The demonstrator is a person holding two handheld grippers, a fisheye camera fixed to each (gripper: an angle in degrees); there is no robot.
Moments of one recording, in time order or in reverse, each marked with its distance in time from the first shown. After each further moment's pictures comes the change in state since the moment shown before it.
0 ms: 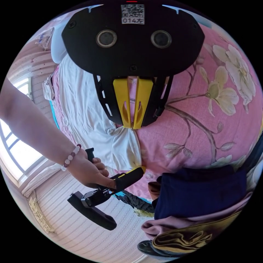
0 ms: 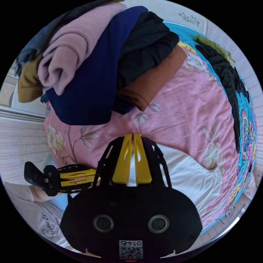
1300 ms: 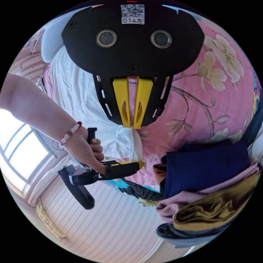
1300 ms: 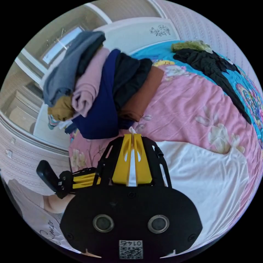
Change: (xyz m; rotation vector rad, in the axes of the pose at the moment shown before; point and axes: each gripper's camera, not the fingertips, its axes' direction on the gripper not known) left arm 0.058 -0.004 0.038 0.106 -0.043 0.143; right arm 0.072 0.134 -0.128 0.435 -0.296 0.211
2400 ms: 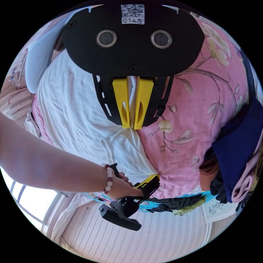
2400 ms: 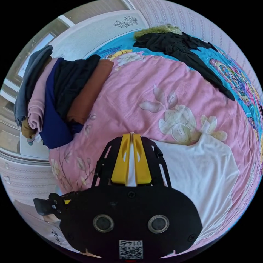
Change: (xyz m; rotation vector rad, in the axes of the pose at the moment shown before) left arm 0.158 0.044 0.182 -0.248 -0.052 0.292; right arm 0.080 0.024 -0.154 -0.110 0.187 0.167
